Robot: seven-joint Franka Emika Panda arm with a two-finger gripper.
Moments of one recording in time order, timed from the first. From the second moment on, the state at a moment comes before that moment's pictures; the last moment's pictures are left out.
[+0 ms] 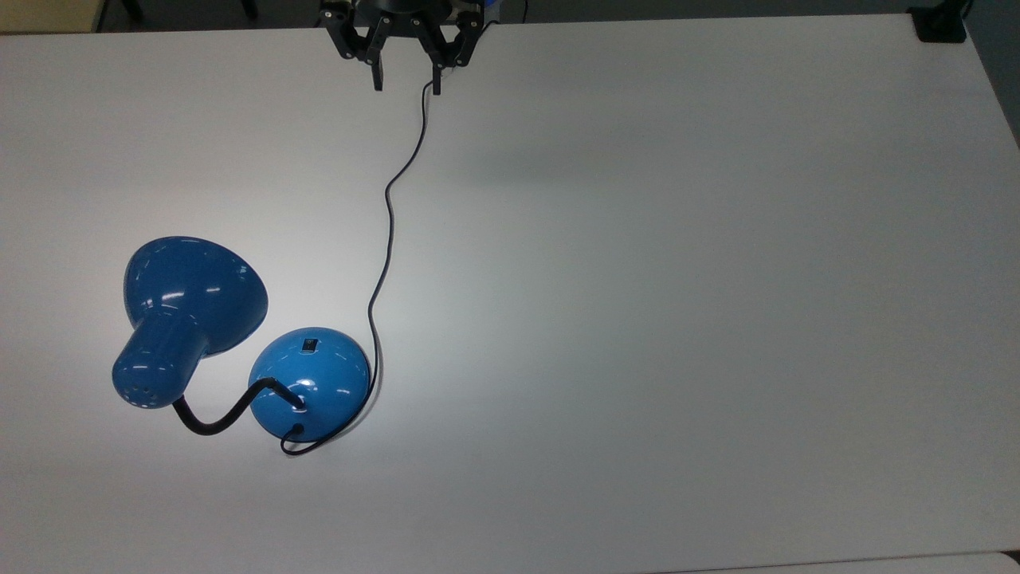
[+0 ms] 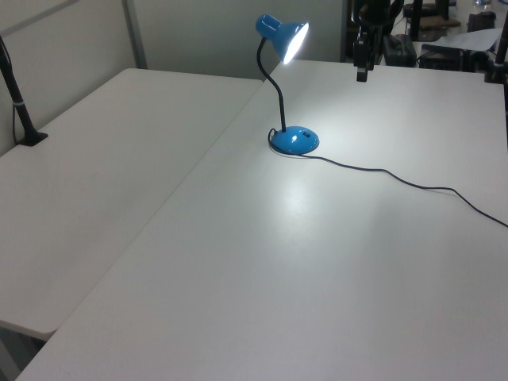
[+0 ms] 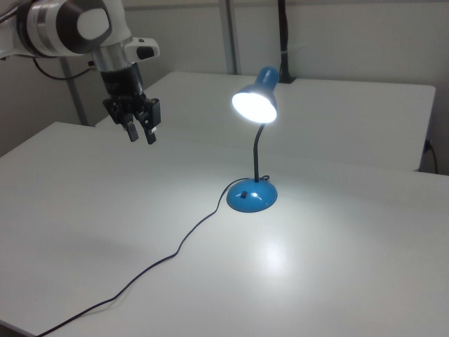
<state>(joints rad) 0.05 0.06 0.00 -1.61 -0.08 1.69 0.05</state>
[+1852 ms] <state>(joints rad) -0.12 0.22 -0.01 -1.64 -0.08 1.96 0.01</state>
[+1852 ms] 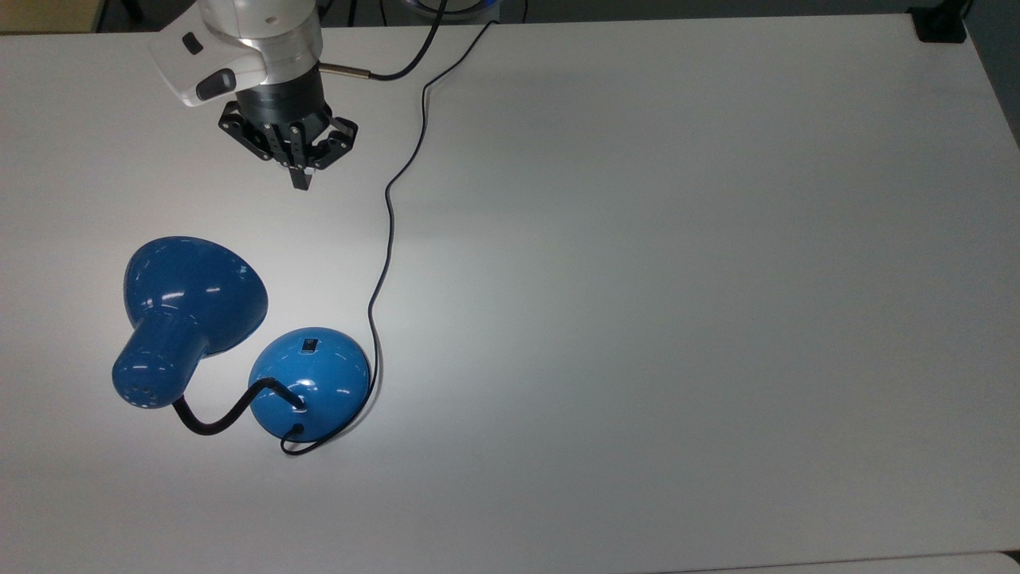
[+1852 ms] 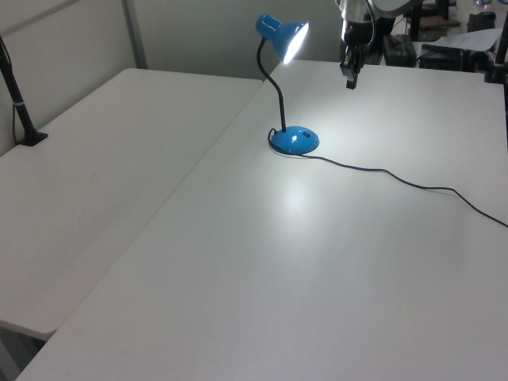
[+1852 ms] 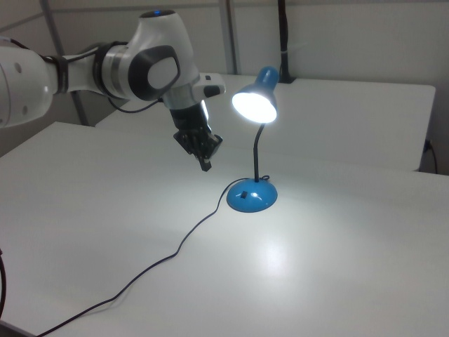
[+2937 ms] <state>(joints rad) -0.14 0.42 -0.01 -1.64 -0.08 2.26 0.03</state>
